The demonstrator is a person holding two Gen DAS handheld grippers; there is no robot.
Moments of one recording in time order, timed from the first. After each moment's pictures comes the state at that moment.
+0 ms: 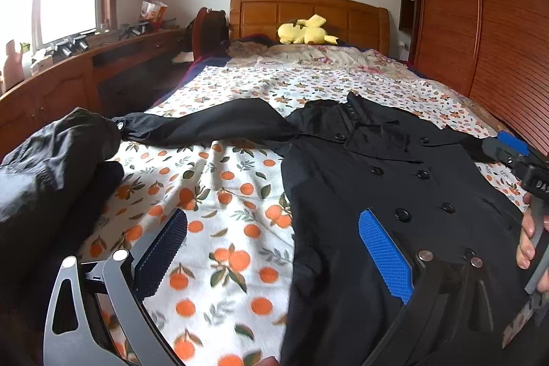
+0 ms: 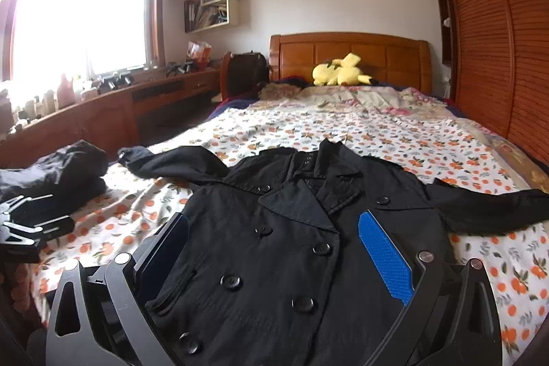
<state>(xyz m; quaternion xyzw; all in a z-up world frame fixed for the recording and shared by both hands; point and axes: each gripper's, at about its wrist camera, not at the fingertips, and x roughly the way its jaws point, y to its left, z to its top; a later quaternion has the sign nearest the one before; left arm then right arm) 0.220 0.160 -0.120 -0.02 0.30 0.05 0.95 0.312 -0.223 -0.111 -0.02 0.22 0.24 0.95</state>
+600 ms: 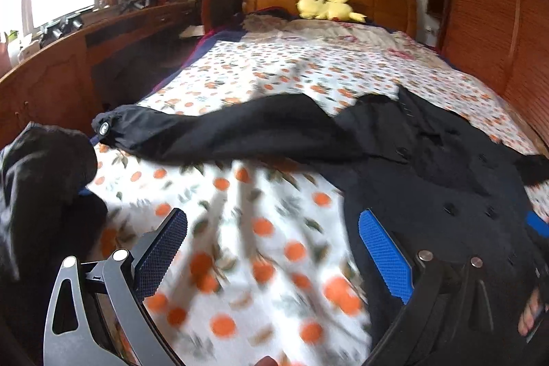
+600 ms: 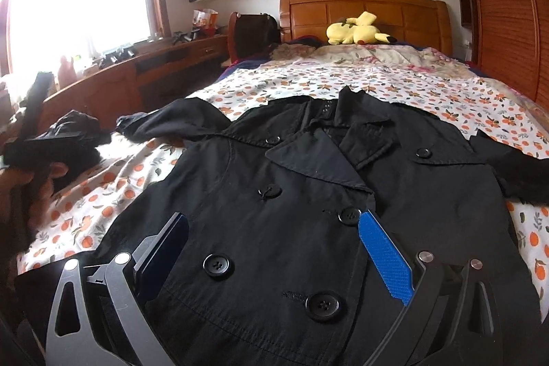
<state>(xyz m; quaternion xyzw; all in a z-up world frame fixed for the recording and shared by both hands) 0.373 0.242 -0.147 -0.03 0.35 0.09 0.93 0.355 -0.208 -0.179 -0.01 0.28 0.27 0.92</state>
